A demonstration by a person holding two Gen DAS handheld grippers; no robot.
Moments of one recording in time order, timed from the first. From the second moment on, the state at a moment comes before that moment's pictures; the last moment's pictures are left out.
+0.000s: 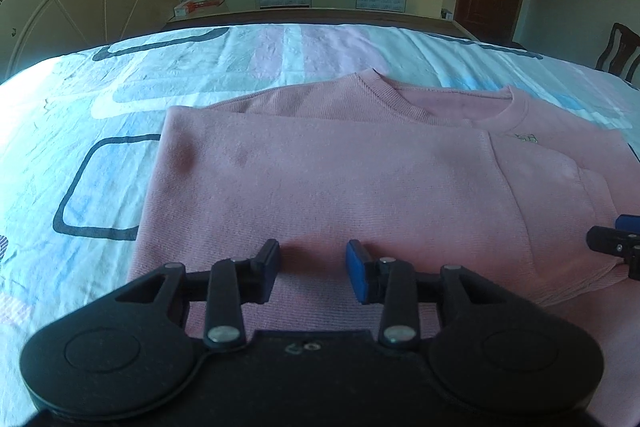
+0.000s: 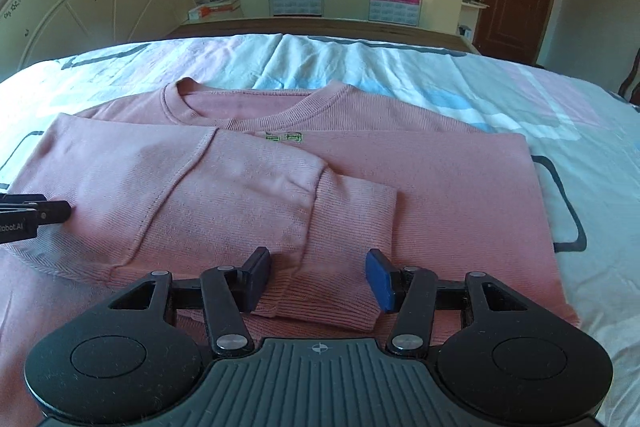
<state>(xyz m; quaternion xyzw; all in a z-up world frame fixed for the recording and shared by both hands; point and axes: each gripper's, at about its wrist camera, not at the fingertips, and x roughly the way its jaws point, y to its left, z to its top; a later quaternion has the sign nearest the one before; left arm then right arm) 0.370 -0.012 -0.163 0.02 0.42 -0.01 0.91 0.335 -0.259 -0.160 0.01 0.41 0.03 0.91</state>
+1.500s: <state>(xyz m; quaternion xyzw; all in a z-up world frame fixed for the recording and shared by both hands) 0.118 -0.018 -0.157 0.03 0.44 -0.06 0.90 0.112 -0.220 -0.151 -0.01 0.44 0.10 0.89</state>
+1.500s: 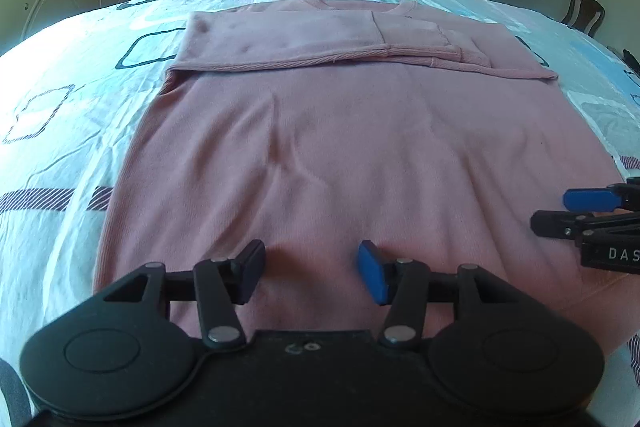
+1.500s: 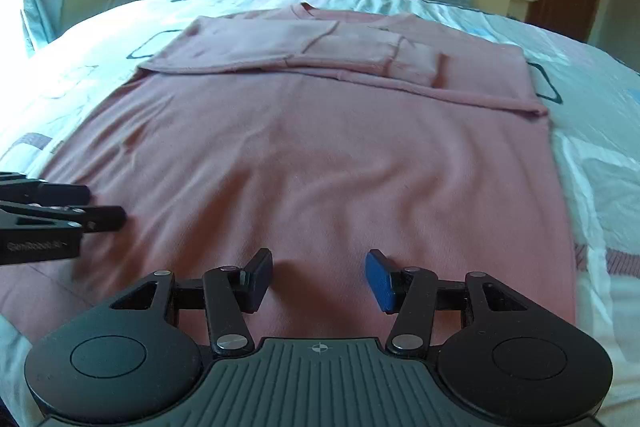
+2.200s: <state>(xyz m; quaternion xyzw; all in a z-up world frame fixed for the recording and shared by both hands) 0.071 0.043 -0.147 -0.01 0.45 -0.03 0.89 0.048 -0.255 -0.155 0.03 0.45 -0.05 0.89</state>
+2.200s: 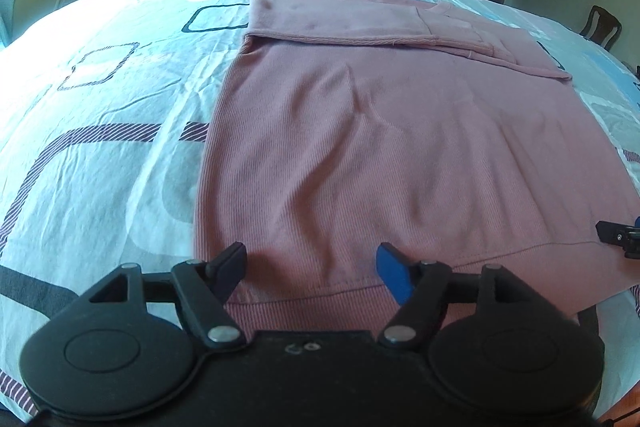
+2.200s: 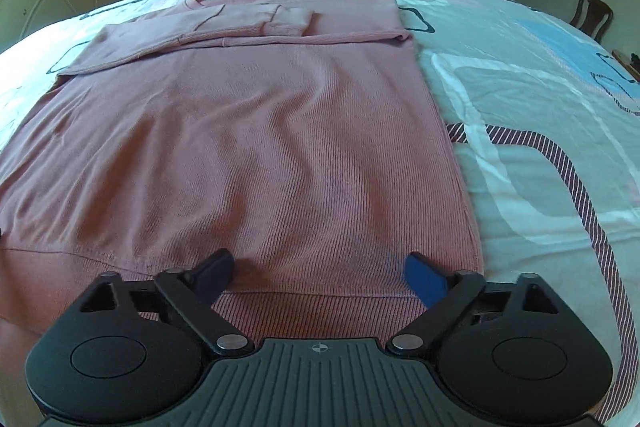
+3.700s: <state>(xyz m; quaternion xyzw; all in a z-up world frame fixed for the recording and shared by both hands) 0.143 0.091 -0.091 -0.20 0.40 -0.11 0.89 0.069 -0.363 -0.081 0.25 0.39 0.00 0.89</state>
